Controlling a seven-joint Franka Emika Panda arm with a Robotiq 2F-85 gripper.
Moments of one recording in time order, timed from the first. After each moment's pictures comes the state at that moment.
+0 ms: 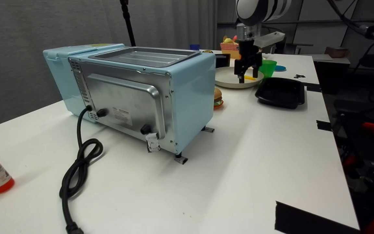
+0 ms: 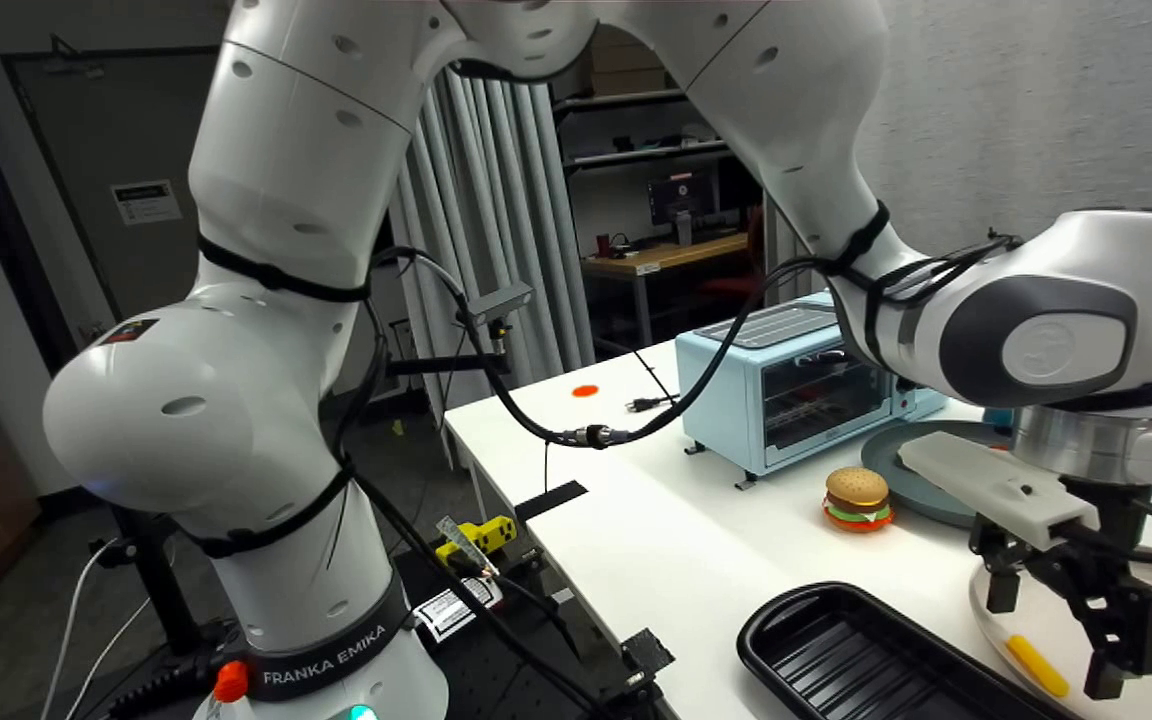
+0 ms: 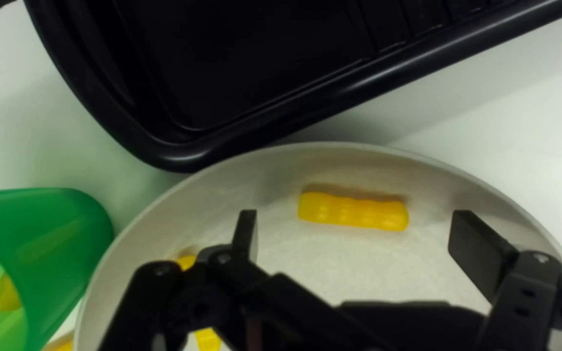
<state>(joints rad) -0.30 0.57 -0.19 -2.00 0.03 2.47 -0.05</state>
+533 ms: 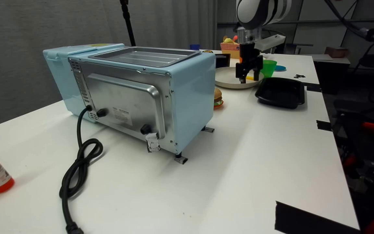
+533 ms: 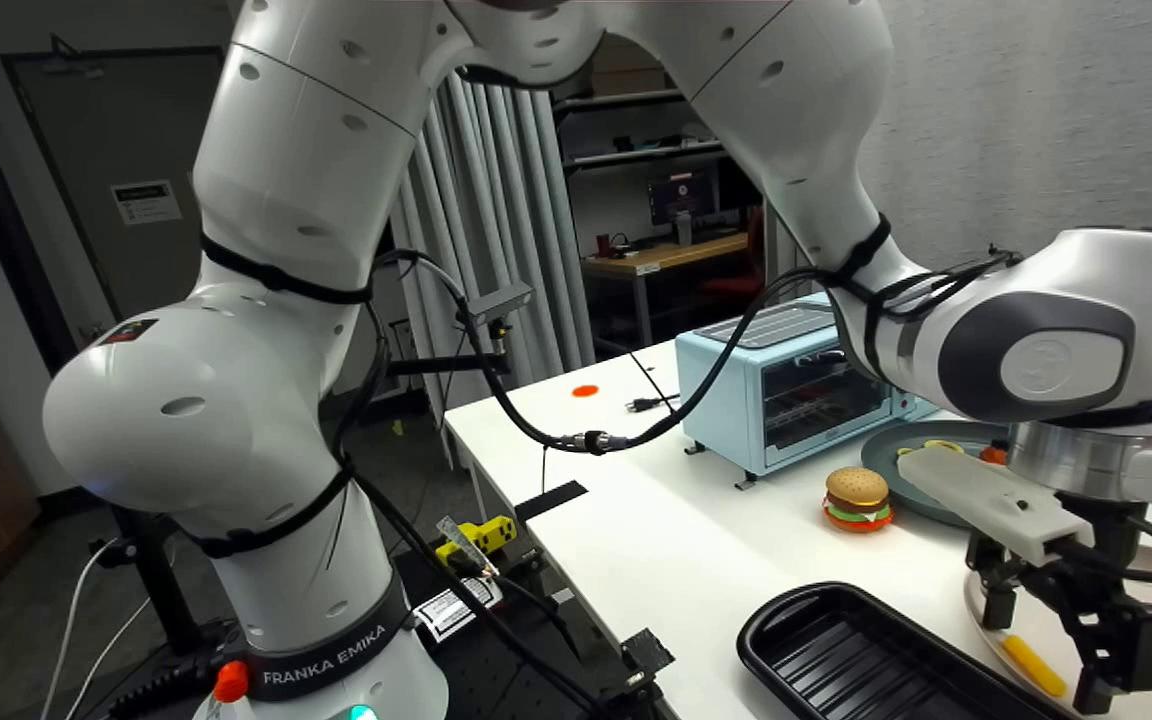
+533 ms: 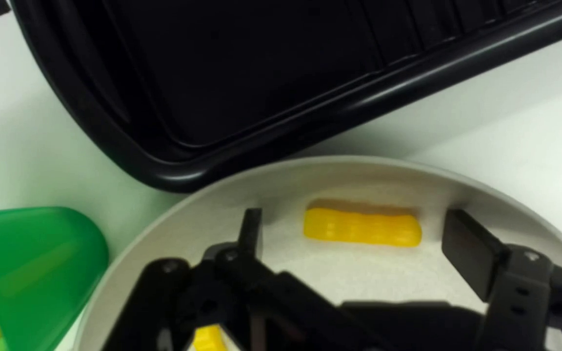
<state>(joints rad) -0.30 0.59 -0.19 -1.99 0.03 2.47 -0.05</state>
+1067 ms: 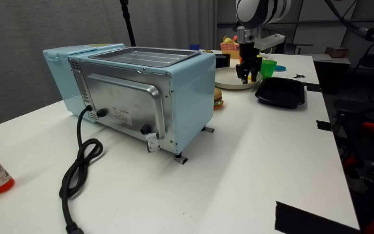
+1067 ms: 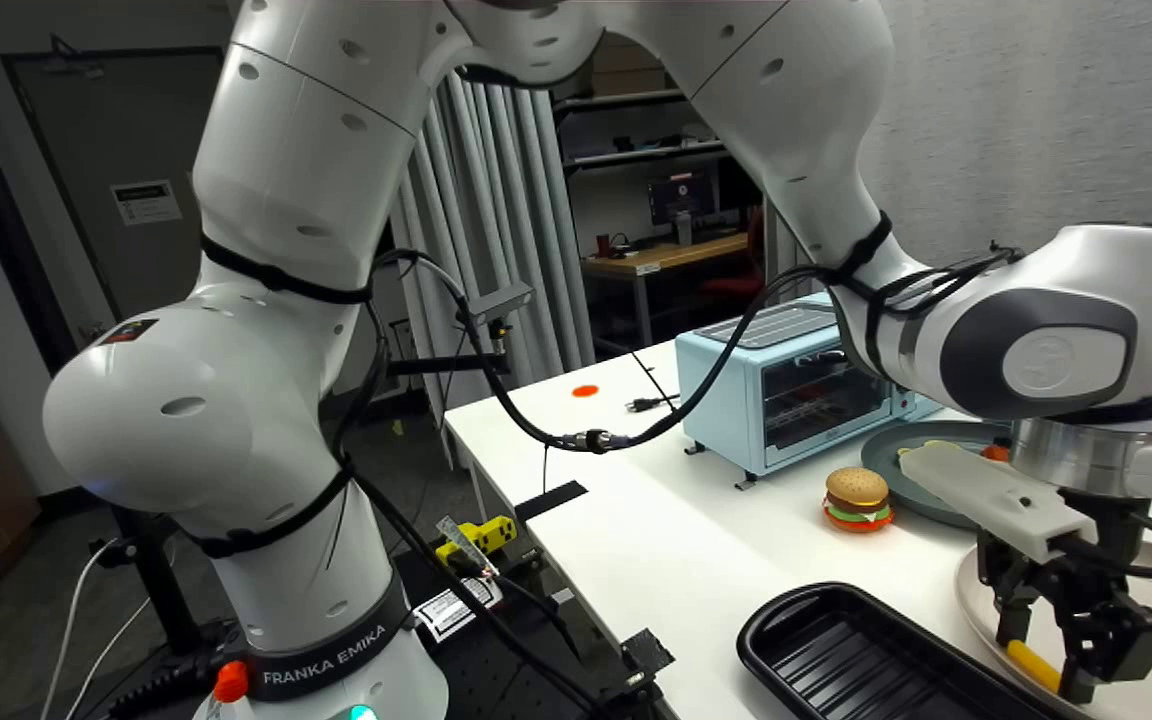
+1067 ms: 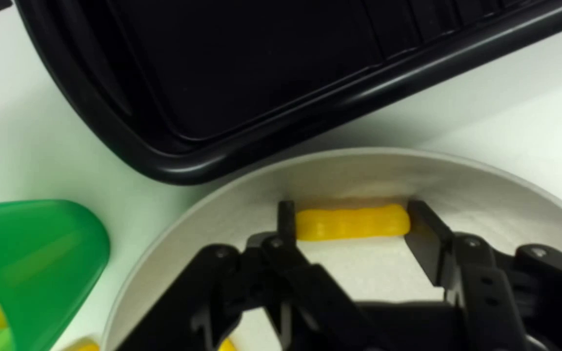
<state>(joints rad) -0.30 0.59 -0.19 -1.99 0.03 2.47 -0.05</state>
